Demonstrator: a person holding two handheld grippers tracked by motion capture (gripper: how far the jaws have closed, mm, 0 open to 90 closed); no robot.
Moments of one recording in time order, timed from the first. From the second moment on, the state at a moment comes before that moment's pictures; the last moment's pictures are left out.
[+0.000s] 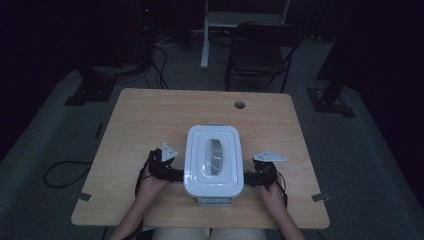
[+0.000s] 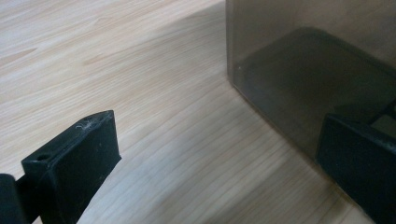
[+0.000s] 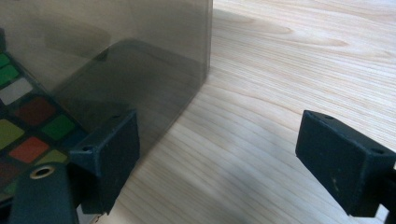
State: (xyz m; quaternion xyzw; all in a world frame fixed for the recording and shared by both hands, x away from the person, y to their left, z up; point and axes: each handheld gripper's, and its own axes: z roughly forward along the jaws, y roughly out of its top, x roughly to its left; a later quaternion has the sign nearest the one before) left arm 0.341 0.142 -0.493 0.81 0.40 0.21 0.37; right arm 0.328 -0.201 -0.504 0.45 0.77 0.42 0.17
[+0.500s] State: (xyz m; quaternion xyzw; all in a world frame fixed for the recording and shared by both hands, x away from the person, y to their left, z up) left arm 0.351 0.117 -0.492 0.83 0.38 0.20 0.36; right arm 0.330 -0.226 -0.503 0.47 0.76 0.42 0.18
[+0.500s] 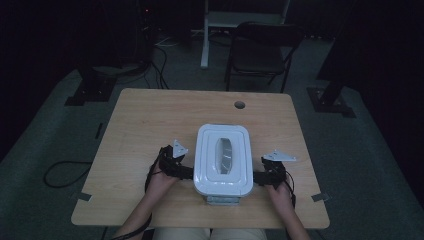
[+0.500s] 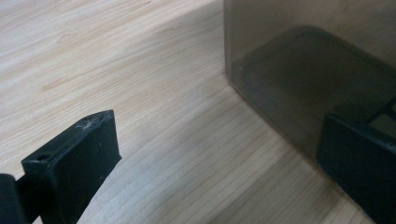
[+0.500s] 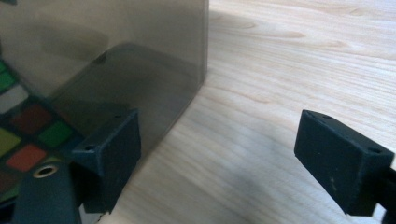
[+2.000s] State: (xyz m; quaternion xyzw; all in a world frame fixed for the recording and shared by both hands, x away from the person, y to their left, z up) left arm 0.366 0.134 -0.488 0.80 0.40 0.19 0.40; right arm 0.337 -0.227 -0.507 0.47 0.76 0.41 0.19
